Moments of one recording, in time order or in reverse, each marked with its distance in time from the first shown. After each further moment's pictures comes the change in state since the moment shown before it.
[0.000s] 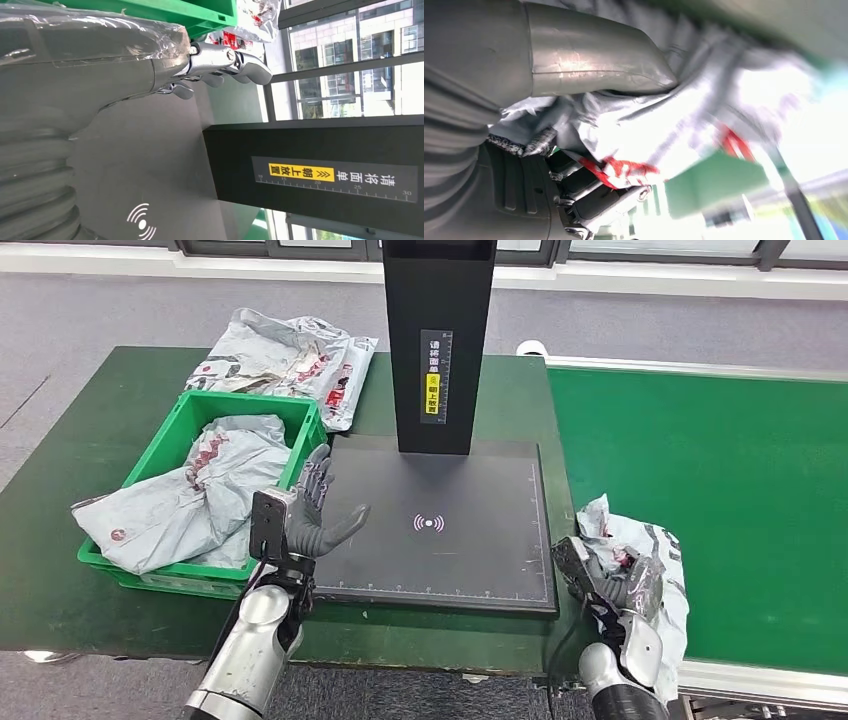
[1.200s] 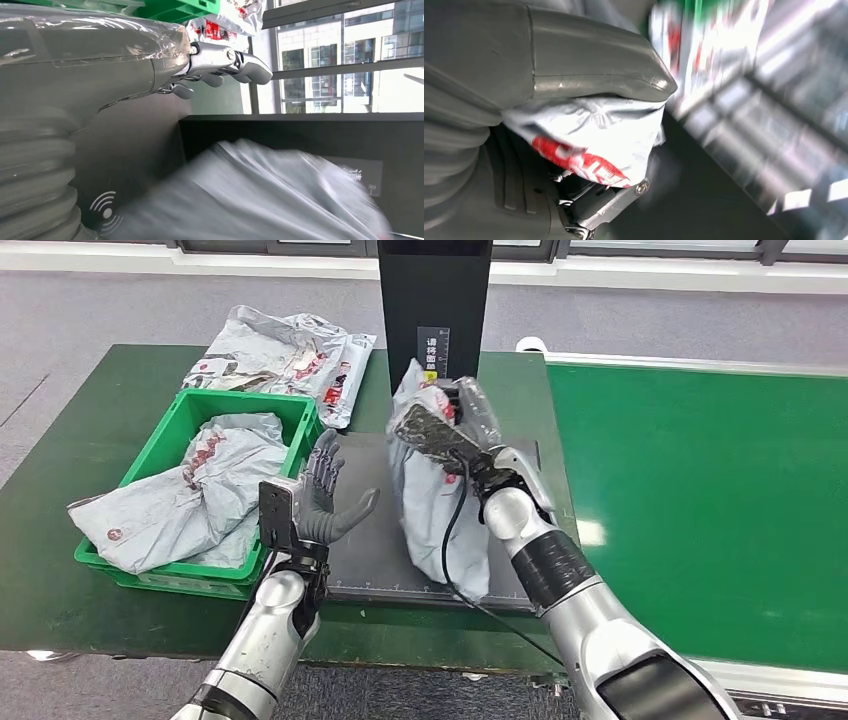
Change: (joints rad) left arm -0.087 -0.035 -0.011 0.111 0.062 0.059 -0.091; right arm -0.551 0.135 0.551 0.130 -0.628 0.470 -0.346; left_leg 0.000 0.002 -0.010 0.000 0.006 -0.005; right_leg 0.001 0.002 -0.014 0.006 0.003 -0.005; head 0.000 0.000
